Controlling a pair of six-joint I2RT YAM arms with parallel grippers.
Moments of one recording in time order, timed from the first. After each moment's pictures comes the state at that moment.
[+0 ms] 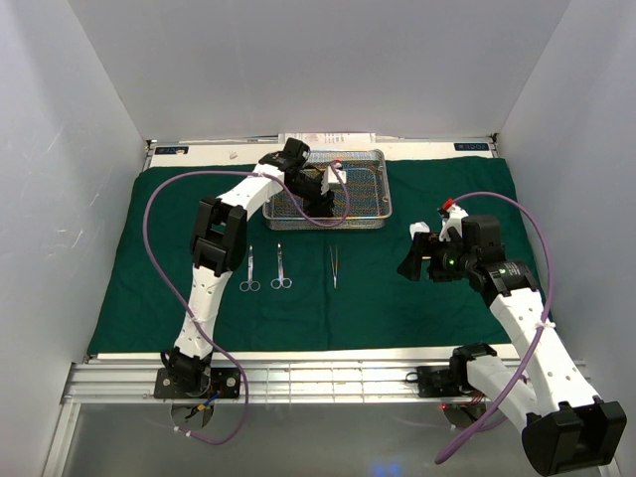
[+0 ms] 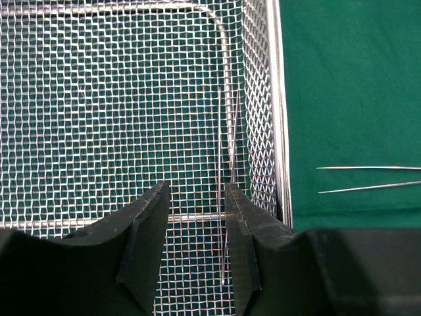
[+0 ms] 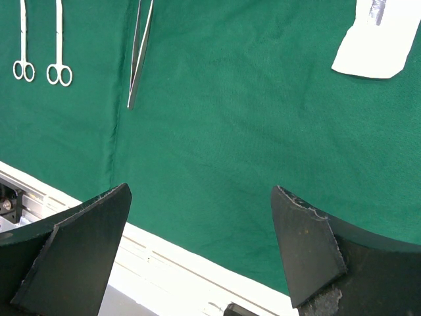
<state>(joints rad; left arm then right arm) -0.44 2.40 2.04 -0.71 0.84 0.97 0.21 0.86 0.77 -0.69 -0.36 0.23</state>
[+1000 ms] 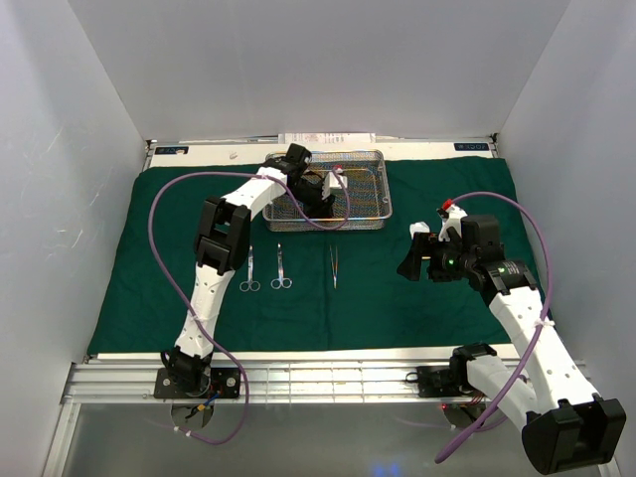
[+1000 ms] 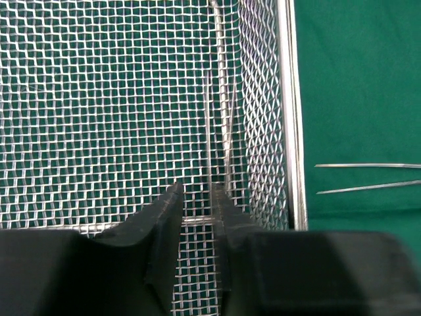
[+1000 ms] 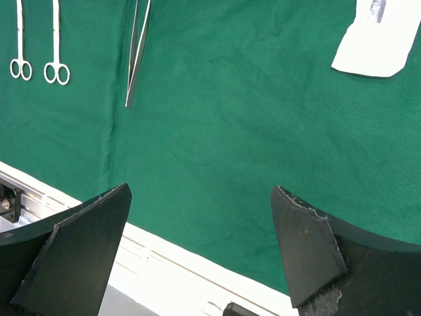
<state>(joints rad) -0.43 2.45 2.04 -0.74 0.84 0.98 0.21 0.87 0.76 -0.69 -0.36 0.23</state>
